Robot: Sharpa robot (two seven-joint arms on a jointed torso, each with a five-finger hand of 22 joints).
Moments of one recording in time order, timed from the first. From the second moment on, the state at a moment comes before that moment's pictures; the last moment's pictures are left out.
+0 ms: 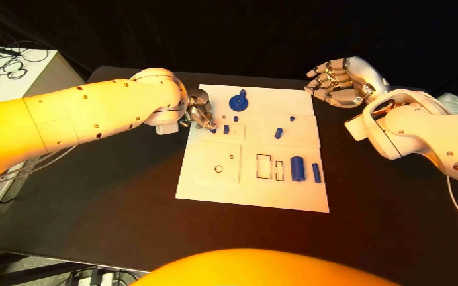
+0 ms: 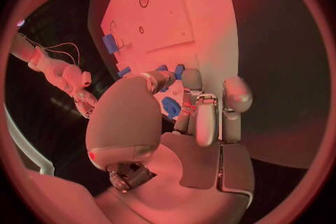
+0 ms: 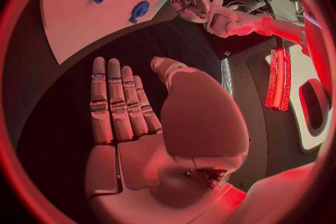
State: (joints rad) left arm 1.33 -0.77 -0.08 1.41 -1.09 0.19 -0.49; left_hand 1.22 -0.23 0.67 0.26 0.38 0.84 0.06 0.80 0.76 1.15 -0.01 1.02 0.56 1.47 -0.06 1.52 1.31 0.12 1.25 0.04 1.30 1.01; right arm 1.32 -0.85 -0.14 1.48 -0.88 -0.57 0.14; right_hand 1.34 -0.24 0.44 0.23 0.29 0.81 0.21 0.30 0.27 0.98 0.16 0.31 0.13 1.12 0.11 0.11 0.49 0.17 1.10 0.22 0.07 0.14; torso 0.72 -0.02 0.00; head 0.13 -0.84
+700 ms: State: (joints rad) left arm 1.32 -0.76 -0.08 1.39 -1.10 0.19 -0.49; left_hand 1.22 -0.23 0.68 0.27 0.38 0.84 0.06 0.80 0.76 1.15 -0.01 1.02 0.56 1.47 -0.06 1.52 1.31 0.12 1.25 0.04 1.30 1.01; right arm 1.32 -0.85 -0.14 1.48 -0.88 -0.57 0.15; right_hand 1.34 -0.24 0.44 0.23 0.29 0.81 0.21 0.30 0.27 0.98 0.16 0.31 0.13 1.12 0.11 0.11 0.49 0.17 1.10 0.22 0.07 0.14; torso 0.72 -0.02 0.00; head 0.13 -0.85
